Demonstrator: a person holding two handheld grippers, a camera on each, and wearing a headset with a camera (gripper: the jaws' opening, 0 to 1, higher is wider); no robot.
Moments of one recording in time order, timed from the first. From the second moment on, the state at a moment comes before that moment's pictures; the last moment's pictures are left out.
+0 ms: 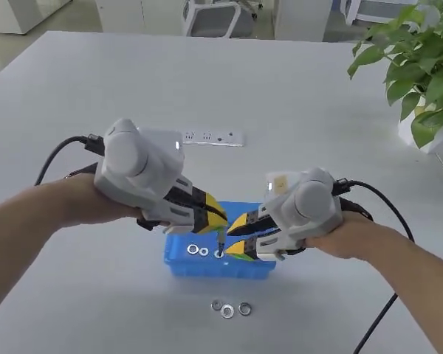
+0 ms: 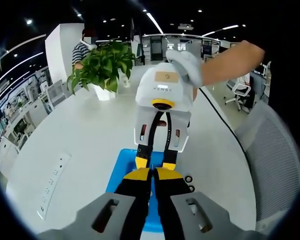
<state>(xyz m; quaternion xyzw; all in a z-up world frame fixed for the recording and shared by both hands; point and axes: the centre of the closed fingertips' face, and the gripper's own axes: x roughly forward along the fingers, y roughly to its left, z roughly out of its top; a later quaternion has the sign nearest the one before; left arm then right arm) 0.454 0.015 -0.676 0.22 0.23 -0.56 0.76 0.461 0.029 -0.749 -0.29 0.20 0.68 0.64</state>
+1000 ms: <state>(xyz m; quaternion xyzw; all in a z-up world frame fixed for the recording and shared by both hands) 0.427 0.015 -0.642 0.22 0.22 -0.58 0.76 0.443 -0.015 -0.722 -0.25 0.22 0.64 0.70</state>
